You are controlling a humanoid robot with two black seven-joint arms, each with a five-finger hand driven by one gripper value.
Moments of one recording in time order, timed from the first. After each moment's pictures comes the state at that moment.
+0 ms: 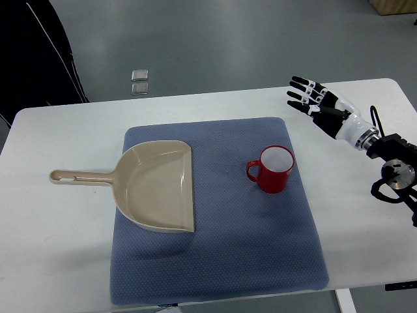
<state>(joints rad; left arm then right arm) 0.00 0.00 -0.06 -0.14 0.08 -0.04 0.10 0.65 -0.37 0.72 0.73 -0.31 0.45 0.33</state>
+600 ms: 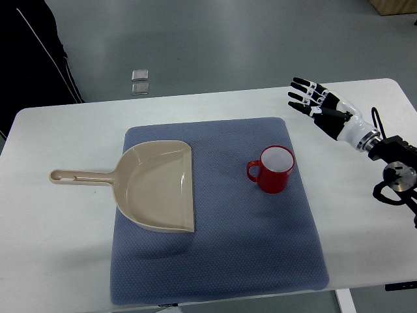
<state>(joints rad) 0.00 0.00 -0.06 -0.13 0.08 -0.03 0.10 0.64 -0.39 0.72 0.73 -0.32 0.48 0.37</state>
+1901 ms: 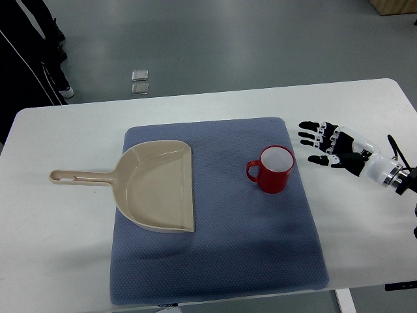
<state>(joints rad) 0.00 0.00 -0.06 -0.13 0.08 -0.03 0.10 0.49 -0.49 0.67 0.75 -0.66 0.61 0.61</state>
